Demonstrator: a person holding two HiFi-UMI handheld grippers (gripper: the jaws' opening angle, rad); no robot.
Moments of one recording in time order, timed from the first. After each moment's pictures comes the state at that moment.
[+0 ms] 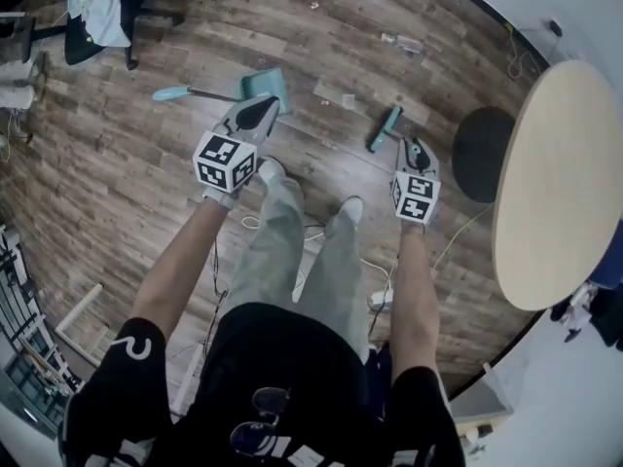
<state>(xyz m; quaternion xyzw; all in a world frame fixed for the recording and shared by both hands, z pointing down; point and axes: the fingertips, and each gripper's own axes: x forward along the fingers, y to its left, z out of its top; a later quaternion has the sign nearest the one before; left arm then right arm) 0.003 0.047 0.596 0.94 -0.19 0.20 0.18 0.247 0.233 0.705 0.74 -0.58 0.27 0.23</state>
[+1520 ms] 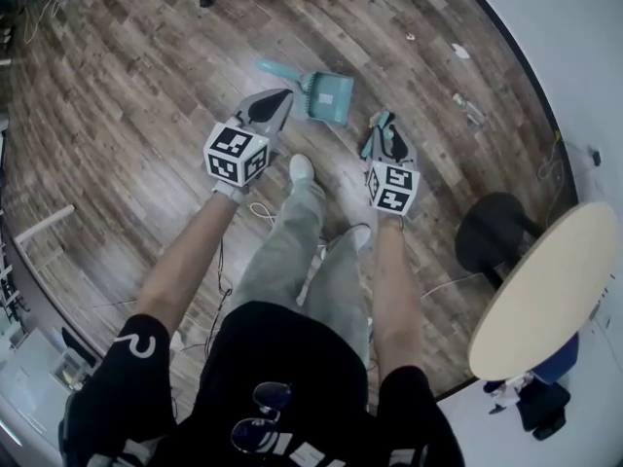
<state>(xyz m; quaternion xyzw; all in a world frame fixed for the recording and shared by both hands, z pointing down) -0.223 -0.061 0.598 0.89 -0.37 0.16 0.22 -0.020 0.006 0.709 0.60 -0.72 0.26 0.22</state>
